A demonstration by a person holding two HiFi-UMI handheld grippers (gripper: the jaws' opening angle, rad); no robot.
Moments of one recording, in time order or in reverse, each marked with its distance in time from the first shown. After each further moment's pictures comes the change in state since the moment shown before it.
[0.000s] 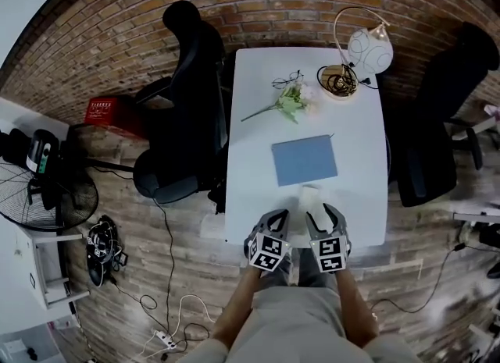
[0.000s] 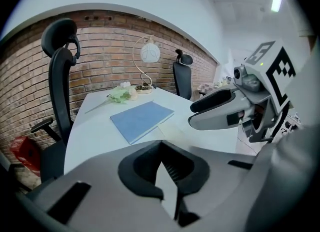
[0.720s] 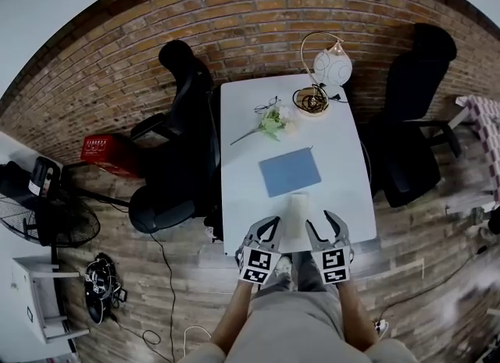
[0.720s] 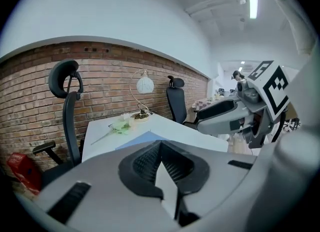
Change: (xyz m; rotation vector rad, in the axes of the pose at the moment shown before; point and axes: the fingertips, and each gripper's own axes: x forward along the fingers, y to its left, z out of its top) left arm -0.078 -0.011 0.064 0.086 -0.237 -0.009; right arm -0.088 0.006 0.046 -0.013 -0.193 -0.145
